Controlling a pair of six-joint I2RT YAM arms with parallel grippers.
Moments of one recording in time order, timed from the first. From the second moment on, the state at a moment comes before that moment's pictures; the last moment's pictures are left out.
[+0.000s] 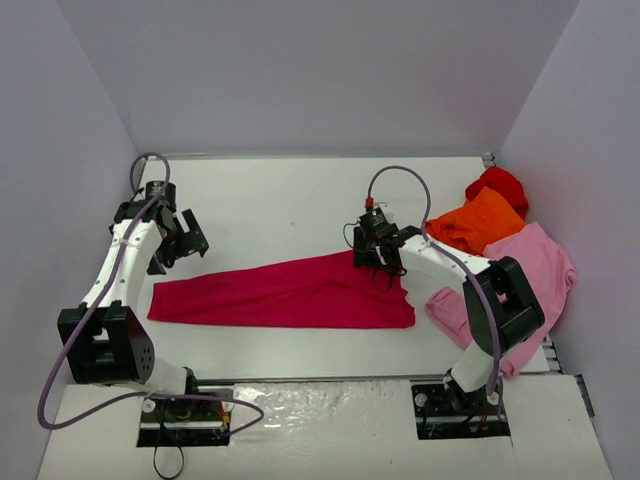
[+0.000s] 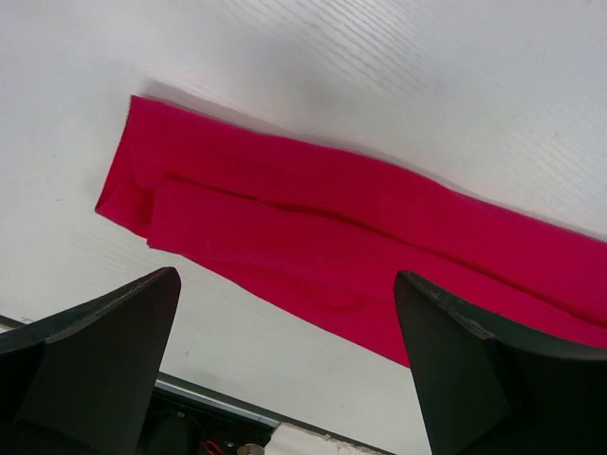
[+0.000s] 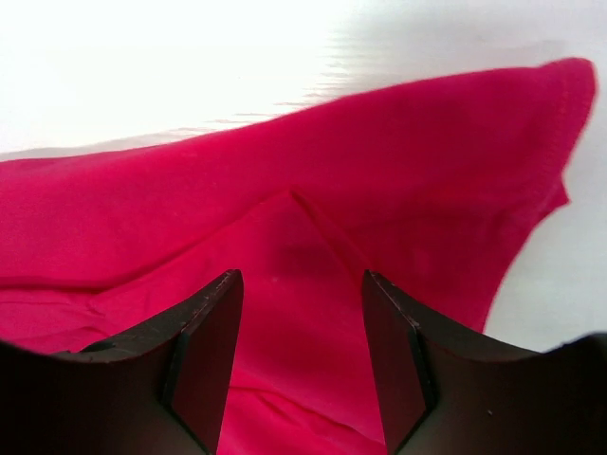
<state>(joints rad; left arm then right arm) 0.06 1.44 1.28 -1.04 -0.14 -0.46 0.54 1.65 1.01 -0.39 0.19 0.50</state>
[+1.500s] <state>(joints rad) -0.04 1.52 1.27 -1.01 -0.17 -0.48 0.55 1.61 0.98 -0.37 0.17 0.44</state>
